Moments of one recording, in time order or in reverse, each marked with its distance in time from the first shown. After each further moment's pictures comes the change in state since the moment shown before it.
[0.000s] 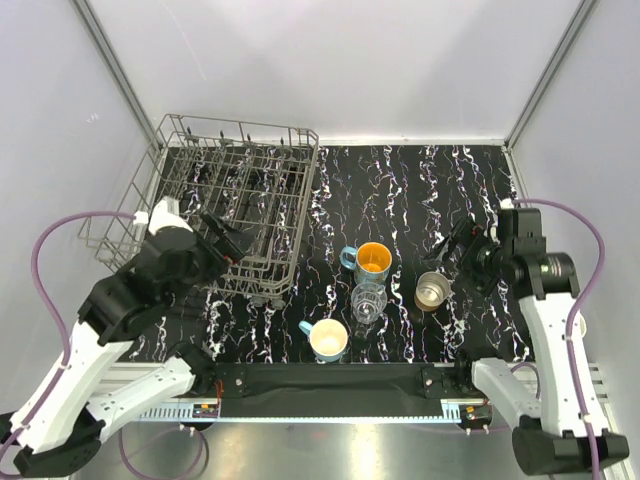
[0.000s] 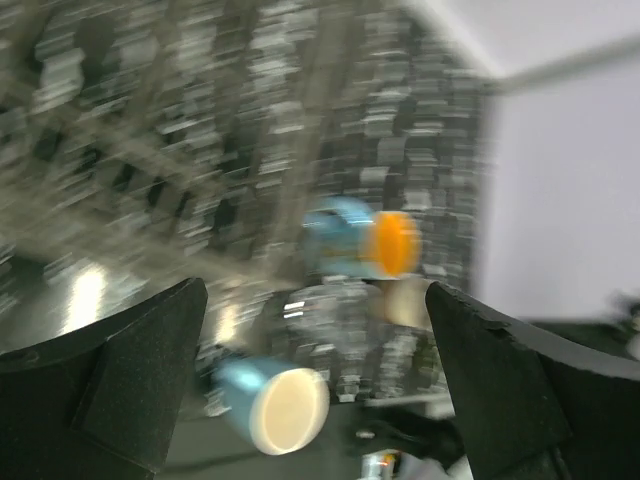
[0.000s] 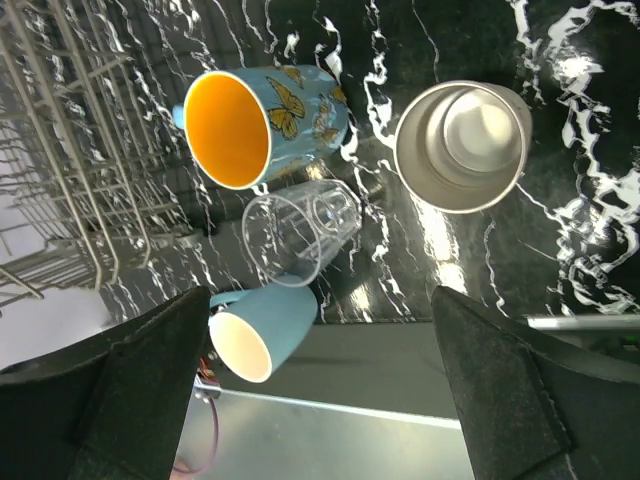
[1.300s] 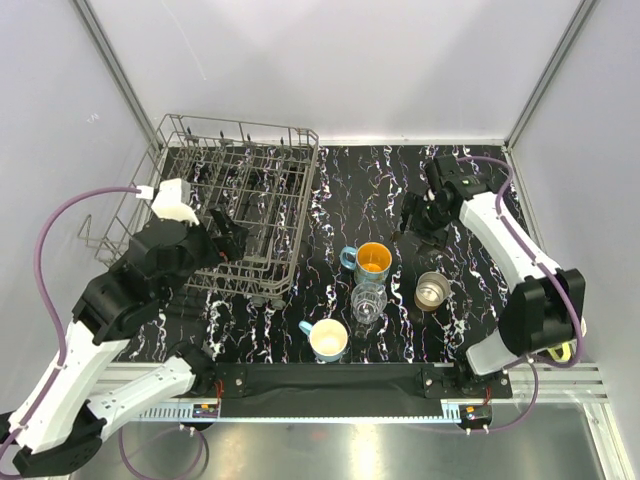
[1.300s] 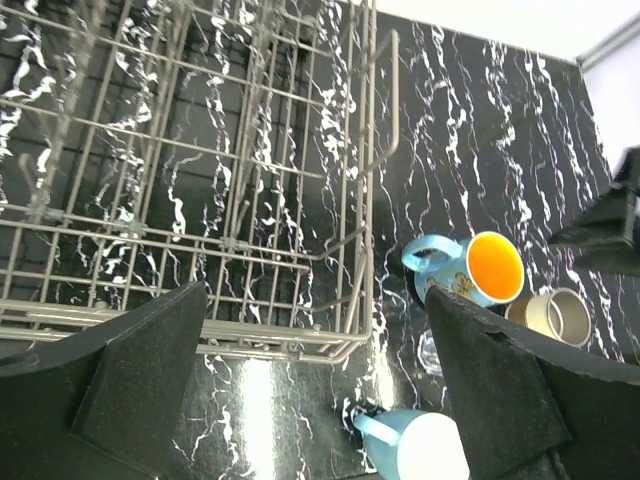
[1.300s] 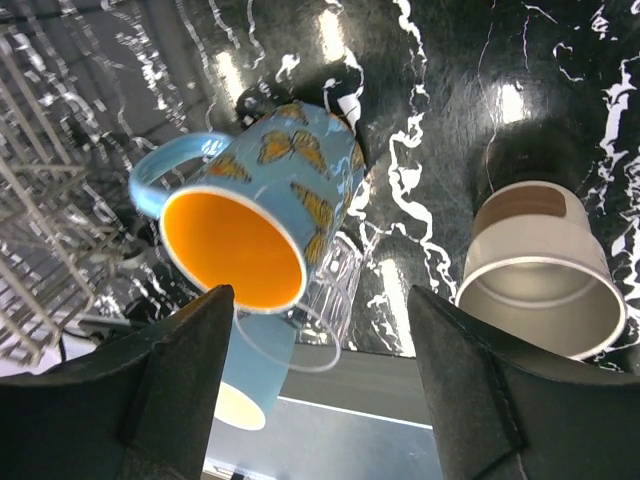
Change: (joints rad) left arm 0.001 0.039 0.058 0.008 -0.114 0.460; right arm 0.207 0.673 0.264 0.089 0.067 -0.069
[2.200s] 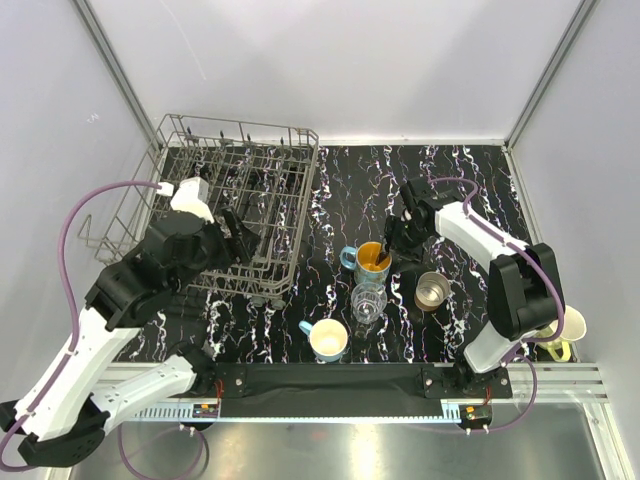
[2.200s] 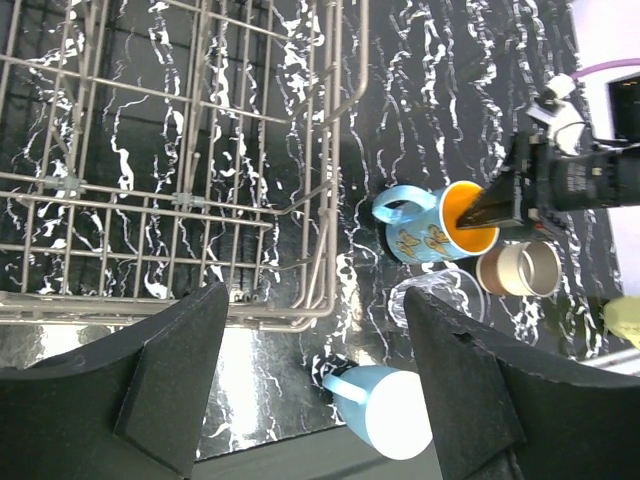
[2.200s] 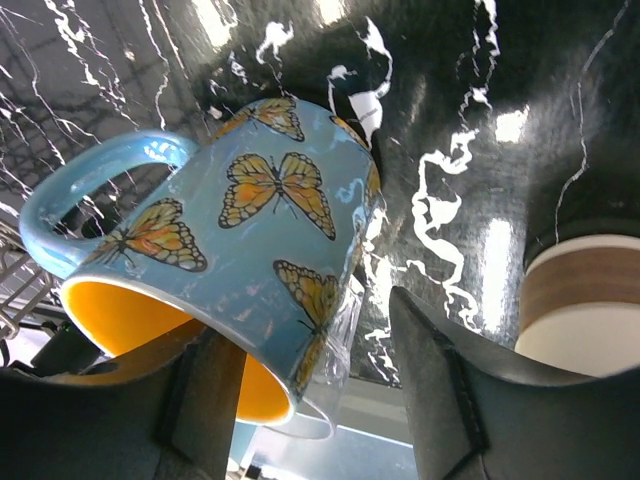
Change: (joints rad) left arm 0.000 0.067 0.009 -0.035 0.127 -0.070; right arm 0.096 0.134 -0.169 0.195 -0.043 0.005
